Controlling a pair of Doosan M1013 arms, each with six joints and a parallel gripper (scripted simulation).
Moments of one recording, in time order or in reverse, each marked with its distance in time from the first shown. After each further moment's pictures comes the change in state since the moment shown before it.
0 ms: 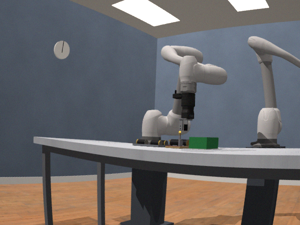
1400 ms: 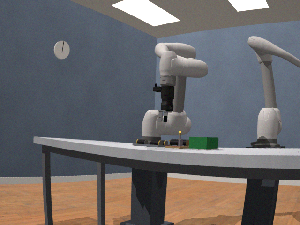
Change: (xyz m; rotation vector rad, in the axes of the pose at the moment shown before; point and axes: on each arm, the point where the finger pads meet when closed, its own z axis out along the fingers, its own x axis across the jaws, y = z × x) left arm 0.000 0.000 0.000 0.000 0.000 0.000; right arm 0.000 -0.139 -0.048 -0.001 -0.001 -0.035
